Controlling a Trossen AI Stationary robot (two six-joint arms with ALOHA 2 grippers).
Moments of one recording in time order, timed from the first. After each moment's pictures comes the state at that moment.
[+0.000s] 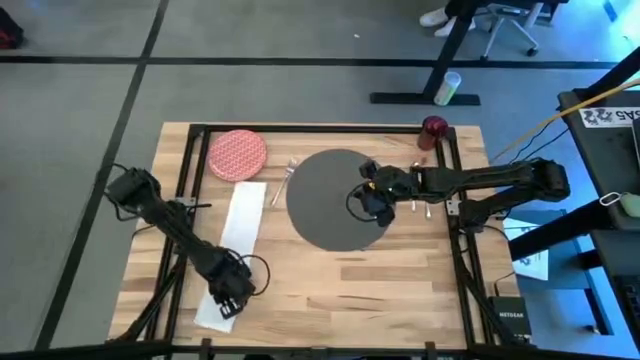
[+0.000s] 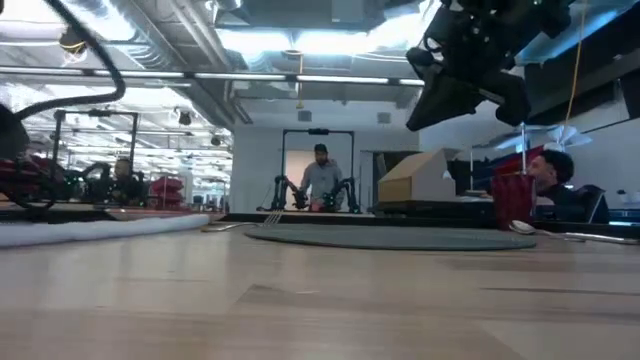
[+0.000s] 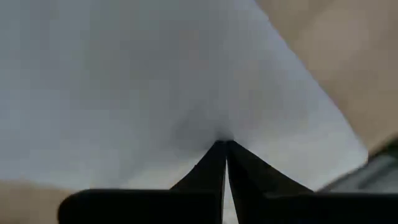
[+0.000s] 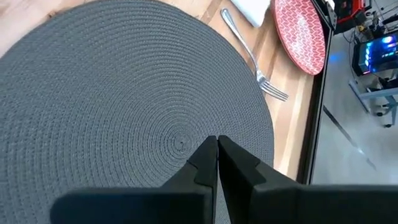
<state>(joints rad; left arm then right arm) -0.70 1.70 0.82 -0.46 0.35 -1.27 -0.06 1.27 0.81 -0.32 0.12 -0.78</state>
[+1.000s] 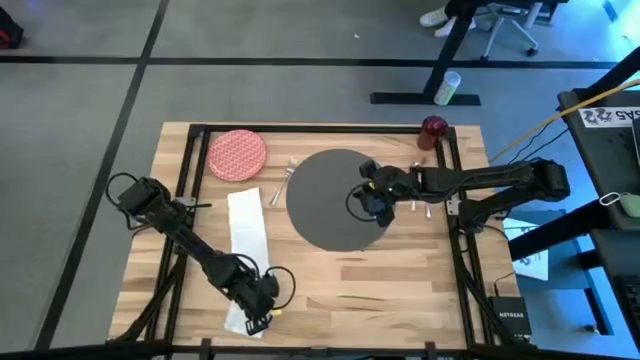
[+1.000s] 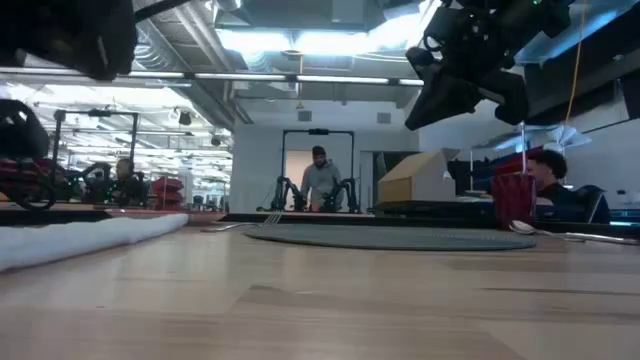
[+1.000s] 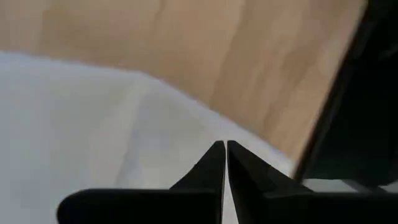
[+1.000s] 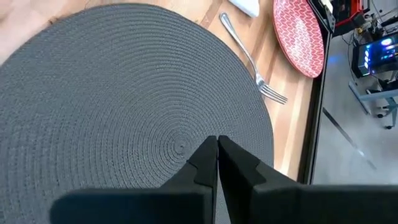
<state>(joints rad) -0.69 1.77 1.05 -0.39 0.09 -1.07 -0.06 1.27 0.81 -0.31 0.11 -0.77</state>
